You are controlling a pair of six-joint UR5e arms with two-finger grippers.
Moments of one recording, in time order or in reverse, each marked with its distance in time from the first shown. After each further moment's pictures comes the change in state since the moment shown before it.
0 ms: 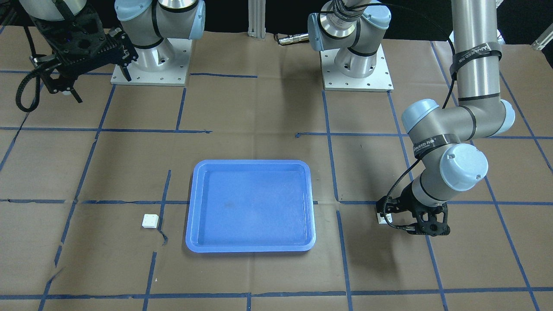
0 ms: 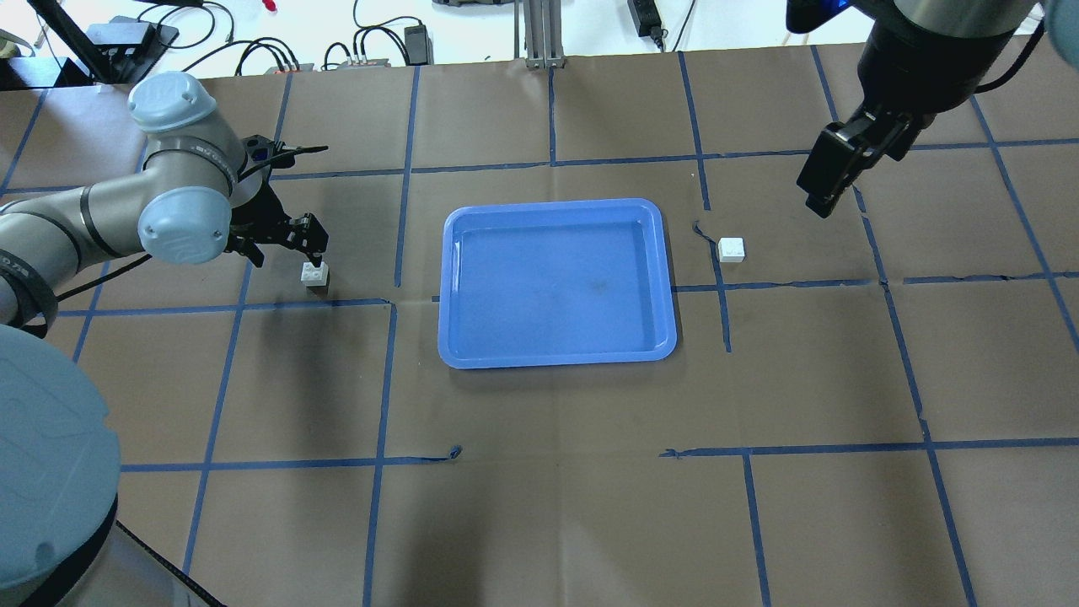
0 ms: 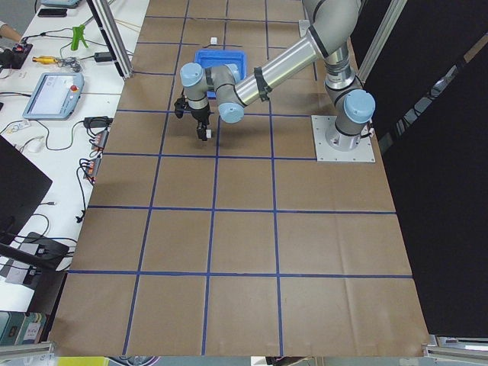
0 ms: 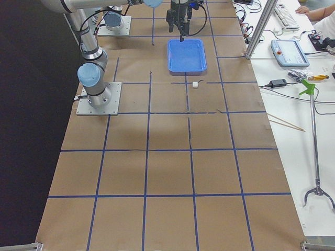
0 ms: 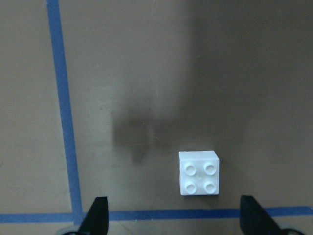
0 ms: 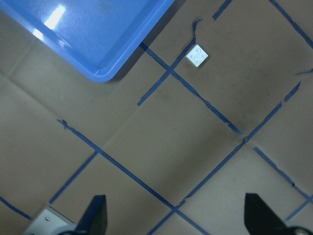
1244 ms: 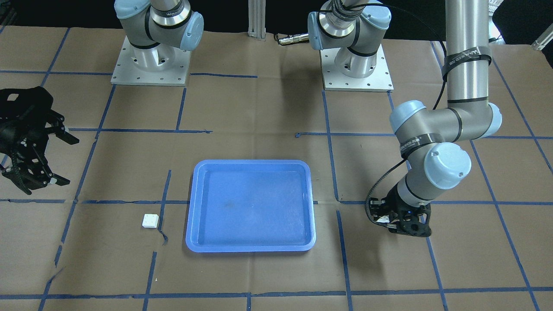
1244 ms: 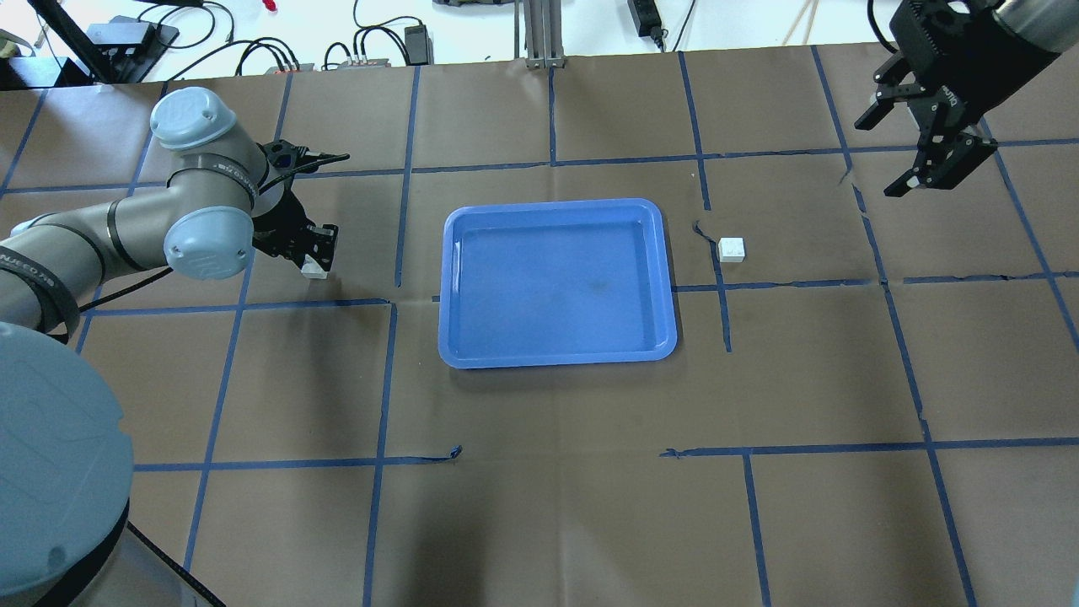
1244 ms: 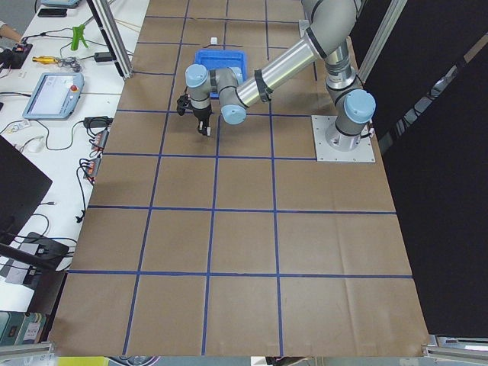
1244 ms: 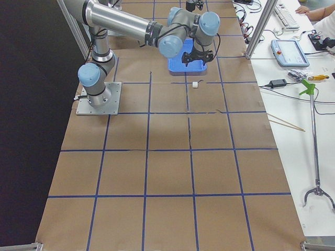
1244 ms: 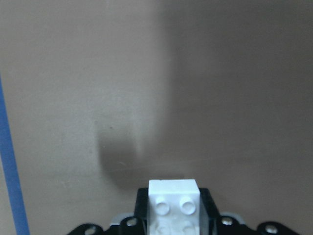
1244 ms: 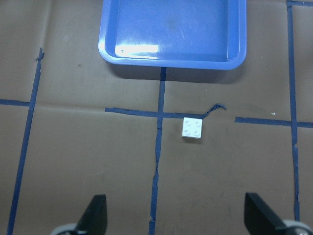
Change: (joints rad) left arm -0.082 0.024 -0.011 0.031 -0.037 0.081; right arm -0.311 0.242 0.050 -0.152 0.398 -1.206
